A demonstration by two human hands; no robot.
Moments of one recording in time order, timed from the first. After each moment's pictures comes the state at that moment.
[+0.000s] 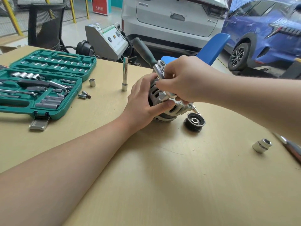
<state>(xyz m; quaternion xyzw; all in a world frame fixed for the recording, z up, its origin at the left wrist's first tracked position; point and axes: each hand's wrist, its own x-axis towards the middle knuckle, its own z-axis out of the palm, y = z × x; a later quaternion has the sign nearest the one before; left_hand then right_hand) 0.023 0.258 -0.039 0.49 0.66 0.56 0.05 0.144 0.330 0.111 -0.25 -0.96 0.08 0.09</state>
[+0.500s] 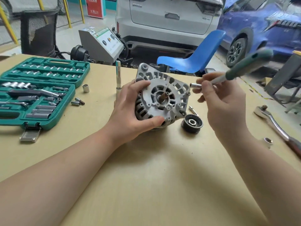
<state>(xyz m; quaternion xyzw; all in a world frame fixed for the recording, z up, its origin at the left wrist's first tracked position) 0.017 0.232 -0.046 0.53 0.65 0.54 0.00 0.209 0.389 0.020 -0.18 -0.73 0.41 0.52</state>
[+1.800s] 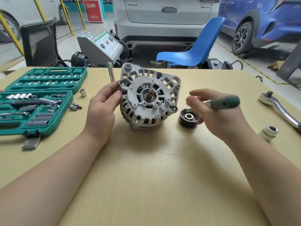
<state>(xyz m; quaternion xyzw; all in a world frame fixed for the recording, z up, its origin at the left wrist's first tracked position) -0.004 0.232 -0.043 0.36 0.53 0.75 0.17 0.243 0.402 -0.003 -0.31 -0.80 0.39 0.35</state>
